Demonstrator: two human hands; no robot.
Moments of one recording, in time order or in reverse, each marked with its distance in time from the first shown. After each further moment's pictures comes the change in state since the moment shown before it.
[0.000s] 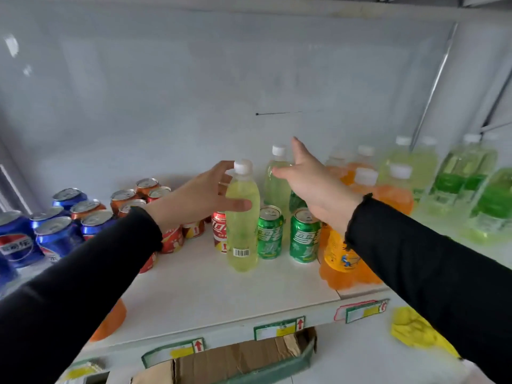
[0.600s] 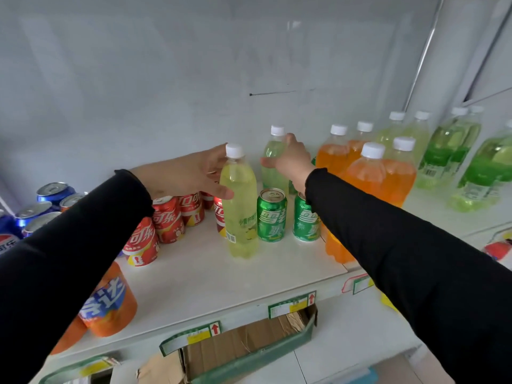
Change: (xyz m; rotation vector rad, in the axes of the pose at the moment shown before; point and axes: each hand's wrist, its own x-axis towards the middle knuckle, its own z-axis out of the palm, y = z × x) left_hand 0.008 -0.024 -0.035 -0.161 -0.388 0.178; right_hand 0.064 0.038 0.039 -0.241 0.213 0.139
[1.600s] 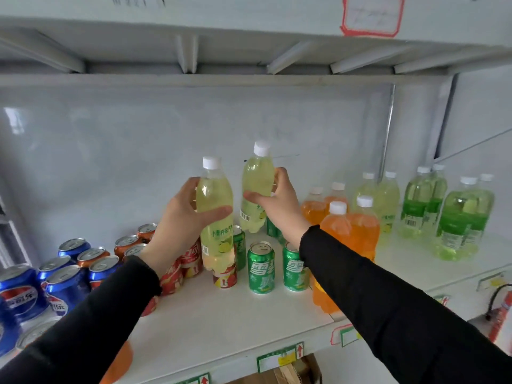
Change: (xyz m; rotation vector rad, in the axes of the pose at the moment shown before) left_hand -0.024 0.045 0.033 0.027 0.869 0.047; right_hand -0.057 -0.033 -0.042 0.509 0.066 -0.344
